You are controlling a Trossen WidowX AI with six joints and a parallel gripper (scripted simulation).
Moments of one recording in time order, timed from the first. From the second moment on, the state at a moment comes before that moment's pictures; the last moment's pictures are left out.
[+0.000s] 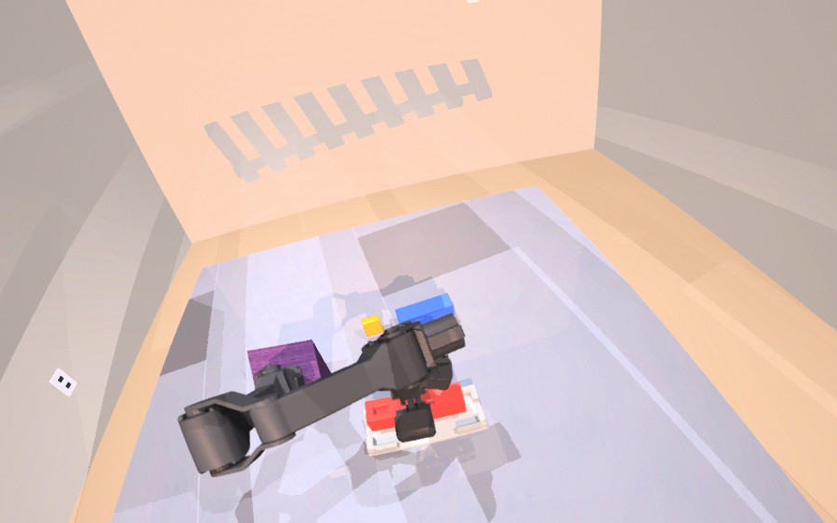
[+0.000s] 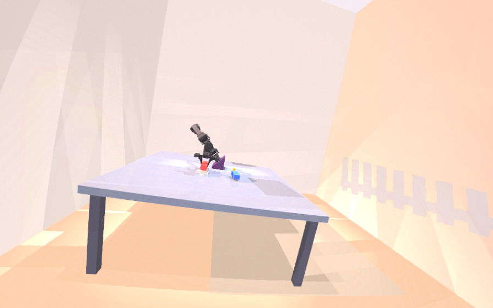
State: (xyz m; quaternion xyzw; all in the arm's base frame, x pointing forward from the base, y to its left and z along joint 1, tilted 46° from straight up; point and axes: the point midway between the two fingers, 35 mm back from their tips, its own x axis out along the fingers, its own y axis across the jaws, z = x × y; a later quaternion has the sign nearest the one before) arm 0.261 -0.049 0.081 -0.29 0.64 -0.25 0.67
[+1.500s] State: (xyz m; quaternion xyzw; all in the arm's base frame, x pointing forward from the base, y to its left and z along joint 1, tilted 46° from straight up) arm 0.258 -0.045 0.086 -0.30 0.65 -0.25 0.66
